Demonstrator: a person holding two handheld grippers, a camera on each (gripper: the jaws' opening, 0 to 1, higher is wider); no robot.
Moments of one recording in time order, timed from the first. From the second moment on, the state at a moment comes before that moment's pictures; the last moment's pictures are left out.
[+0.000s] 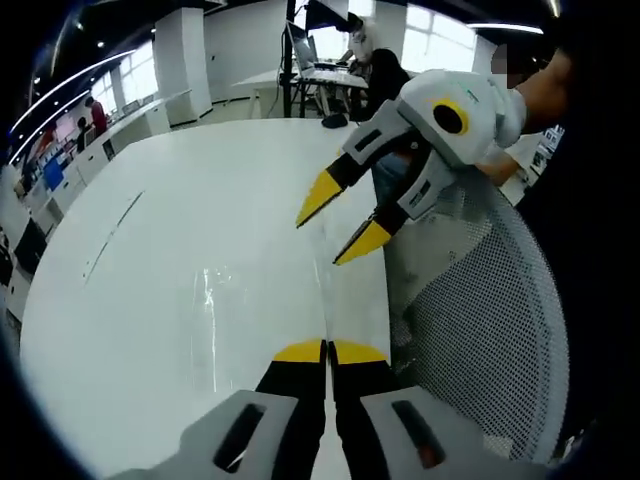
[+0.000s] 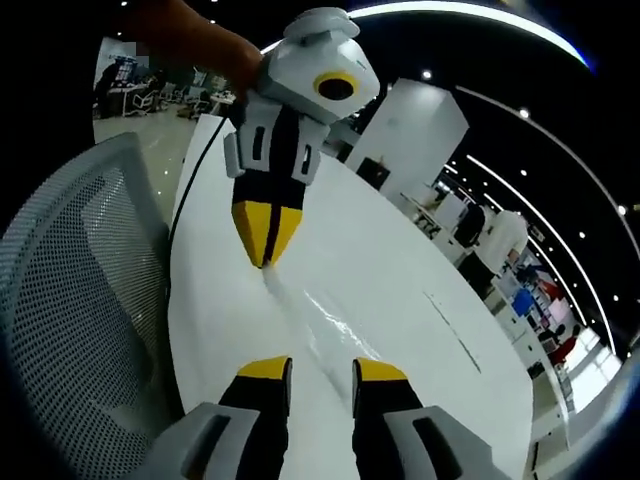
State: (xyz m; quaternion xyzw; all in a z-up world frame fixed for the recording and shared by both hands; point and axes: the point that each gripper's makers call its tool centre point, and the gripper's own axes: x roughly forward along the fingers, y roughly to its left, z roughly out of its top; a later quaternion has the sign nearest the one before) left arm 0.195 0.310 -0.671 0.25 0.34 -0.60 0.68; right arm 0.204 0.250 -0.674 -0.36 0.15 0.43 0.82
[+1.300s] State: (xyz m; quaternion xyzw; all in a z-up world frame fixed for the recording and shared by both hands) left arm 0.202 0.312 -0.672 0.42 0.22 -0.61 0.64; right arm 0.190 0.277 -0.669 -0.33 0.15 0.48 0.80
